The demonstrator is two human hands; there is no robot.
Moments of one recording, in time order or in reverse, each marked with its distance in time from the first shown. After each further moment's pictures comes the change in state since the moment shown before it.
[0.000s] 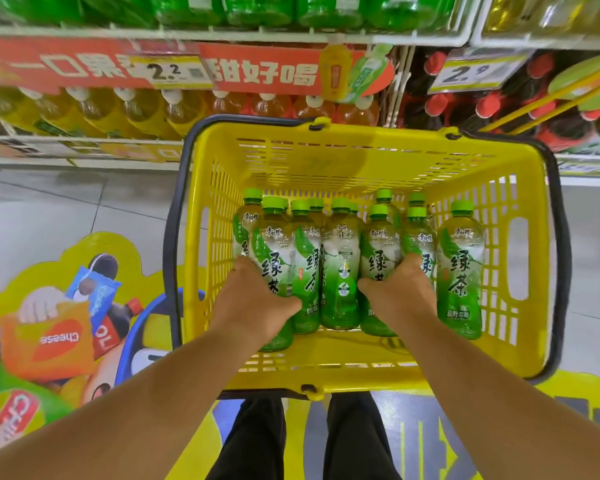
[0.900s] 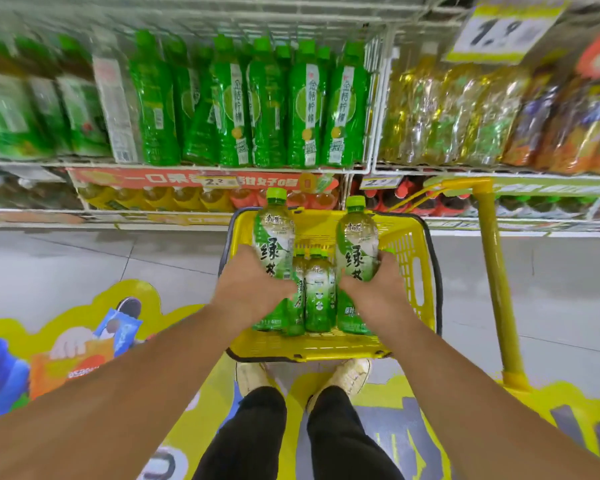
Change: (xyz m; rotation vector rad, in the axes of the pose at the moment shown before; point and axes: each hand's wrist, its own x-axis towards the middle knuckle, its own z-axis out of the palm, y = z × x) left_hand -0.144 0.070 -0.128 -0.073 0.083 0.170; right_hand -0.159 -0.060 -0.132 0.499 0.003 -0.227
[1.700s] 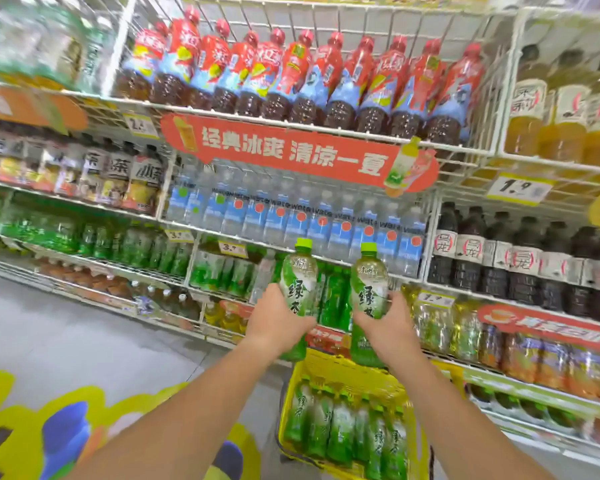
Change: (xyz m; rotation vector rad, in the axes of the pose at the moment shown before) left_hand -0.265 0.060 -0.224 -0.276 0.463 0.302; right_hand -0.246 -0.257 -0.082 -0.052 -0.002 -0.508
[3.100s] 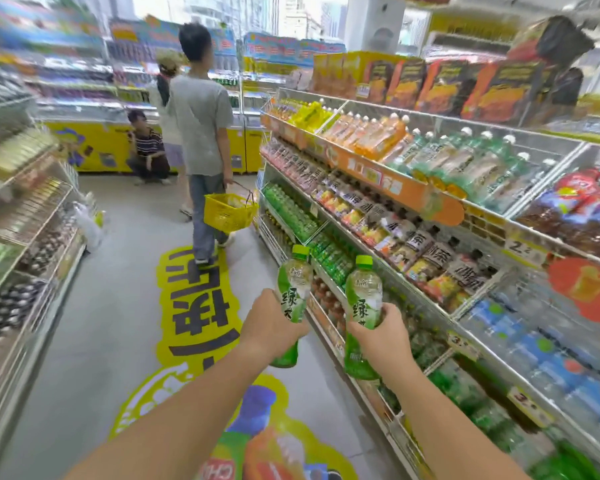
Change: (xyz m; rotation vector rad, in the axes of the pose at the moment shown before) left_hand -0.122 -0.289 -0.420 -0.129 0.809 -0.419; right_hand -0.204 -0.274 0.432 -0.099 -0.689 -0.513
